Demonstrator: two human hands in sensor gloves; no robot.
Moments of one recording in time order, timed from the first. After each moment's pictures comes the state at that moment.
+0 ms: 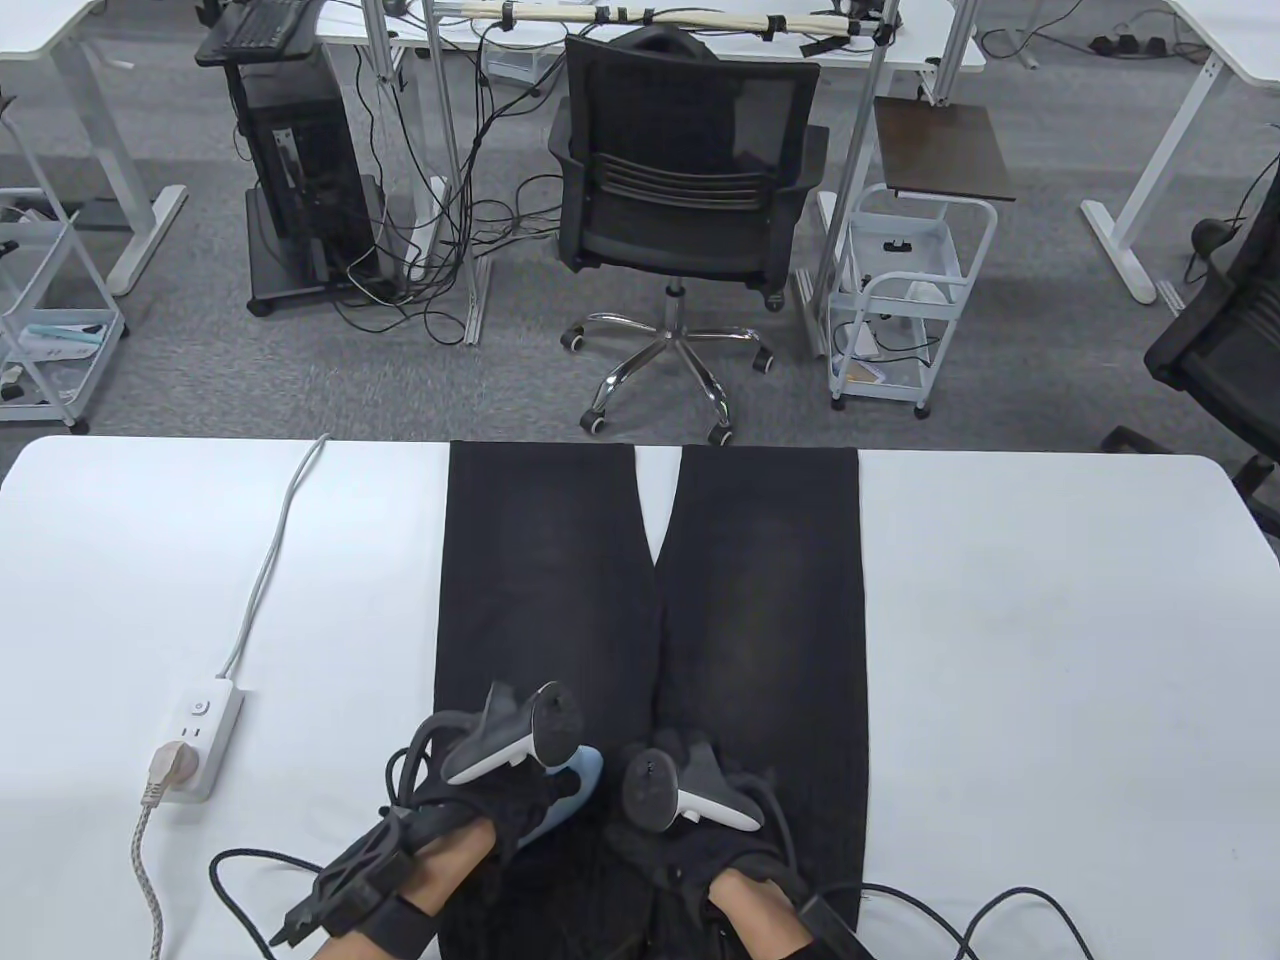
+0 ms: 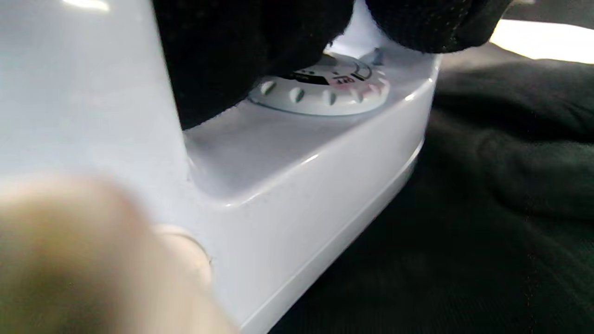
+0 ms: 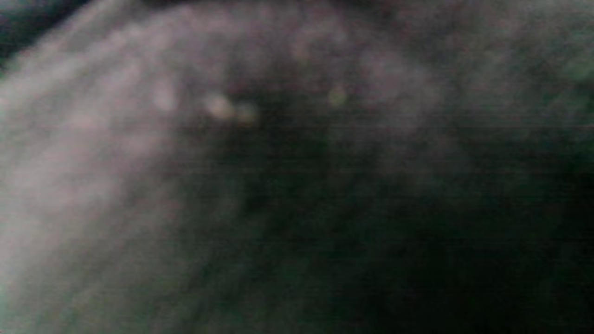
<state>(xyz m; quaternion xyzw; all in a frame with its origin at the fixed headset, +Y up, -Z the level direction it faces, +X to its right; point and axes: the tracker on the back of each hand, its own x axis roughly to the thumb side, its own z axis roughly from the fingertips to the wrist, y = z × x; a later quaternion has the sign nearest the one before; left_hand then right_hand) -0.134 -0.754 -0.341 -0.20 -0.10 -0.01 0.97 0.044 -0.828 -0.333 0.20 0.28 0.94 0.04</state>
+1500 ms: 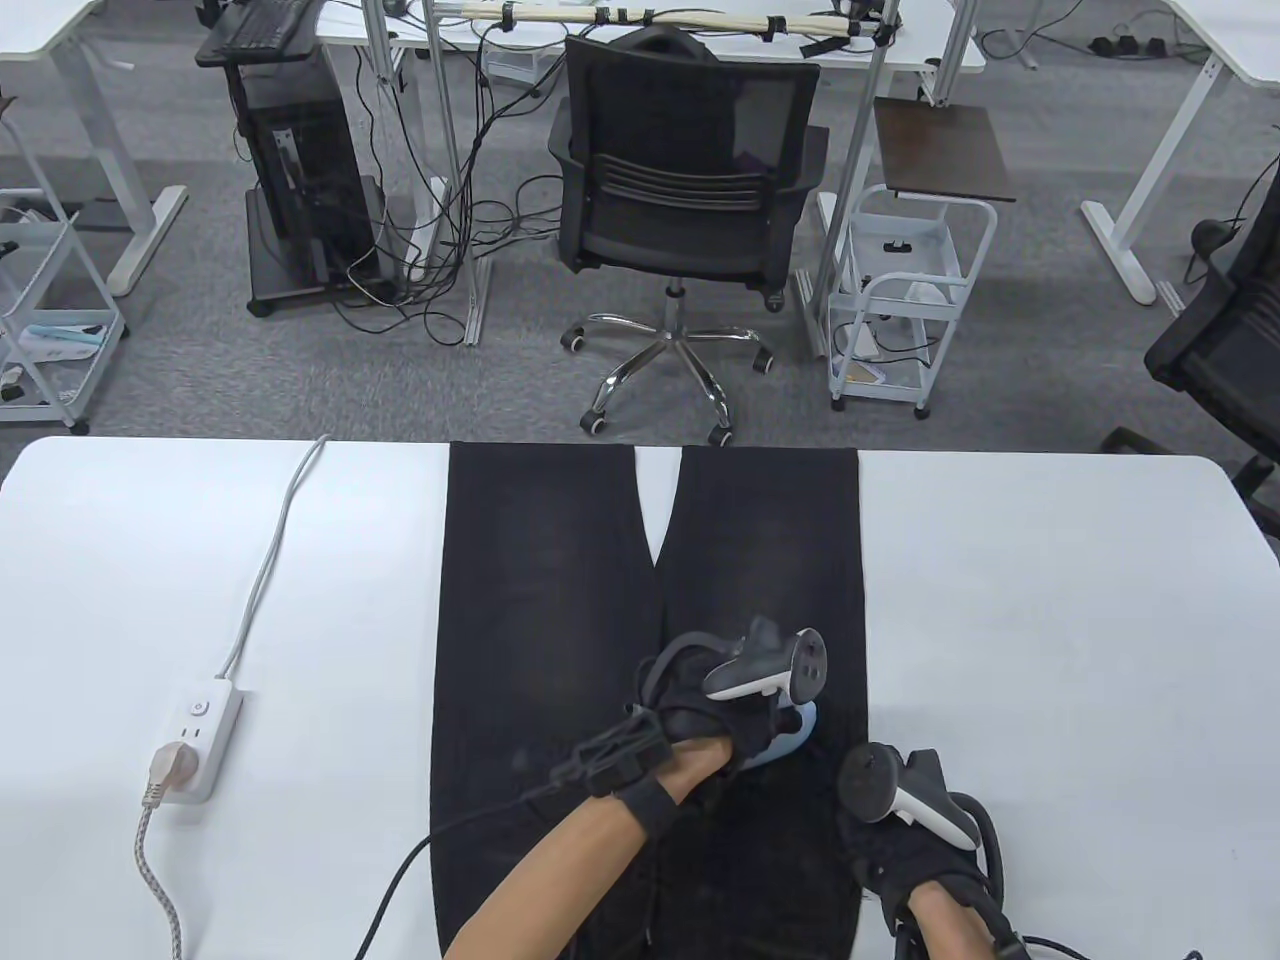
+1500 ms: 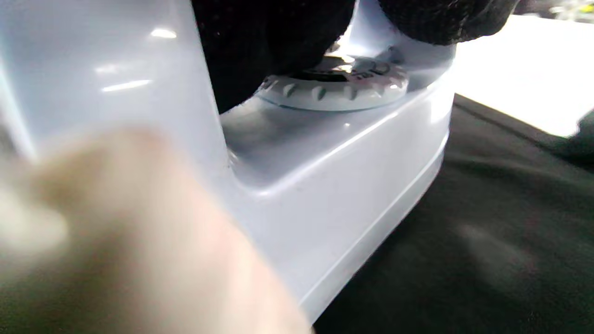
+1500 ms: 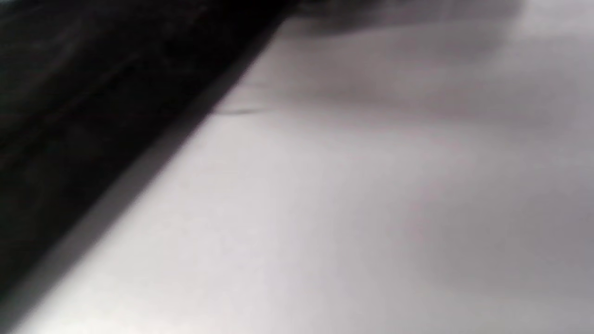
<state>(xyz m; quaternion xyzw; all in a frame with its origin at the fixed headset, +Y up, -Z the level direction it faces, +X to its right) 0.075 -0.756 -0.458 -0.17 -0.18 -0.06 0.97 0.231 -0.821 -0.334 0.03 0.28 0.96 0.06</state>
